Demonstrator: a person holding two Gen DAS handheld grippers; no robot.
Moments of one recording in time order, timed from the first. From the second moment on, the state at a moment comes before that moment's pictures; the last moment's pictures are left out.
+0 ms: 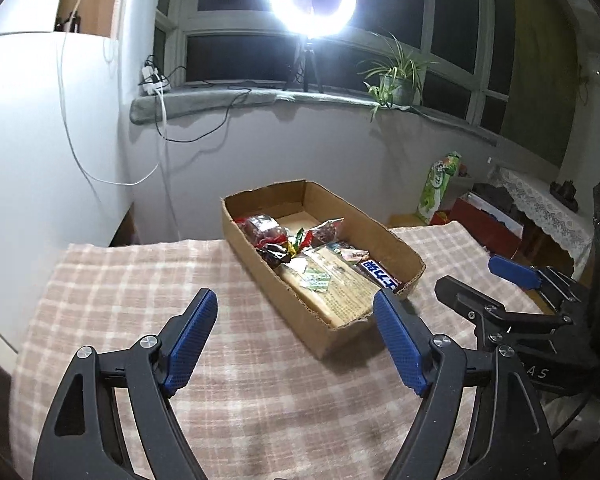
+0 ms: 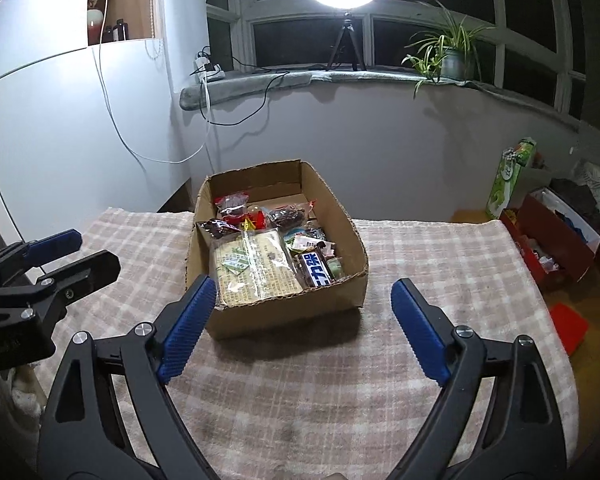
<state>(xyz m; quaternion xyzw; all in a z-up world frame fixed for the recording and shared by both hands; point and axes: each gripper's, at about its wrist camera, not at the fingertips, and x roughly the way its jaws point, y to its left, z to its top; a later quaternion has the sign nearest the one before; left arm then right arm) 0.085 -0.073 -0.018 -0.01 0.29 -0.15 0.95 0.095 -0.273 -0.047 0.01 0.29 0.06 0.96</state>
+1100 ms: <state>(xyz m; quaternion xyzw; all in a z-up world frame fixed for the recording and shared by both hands) 0.083 -0.069 -0.018 -0.02 0.30 -0.13 0.95 0.093 -0.274 -0.049 0.02 0.29 0.05 0.96</state>
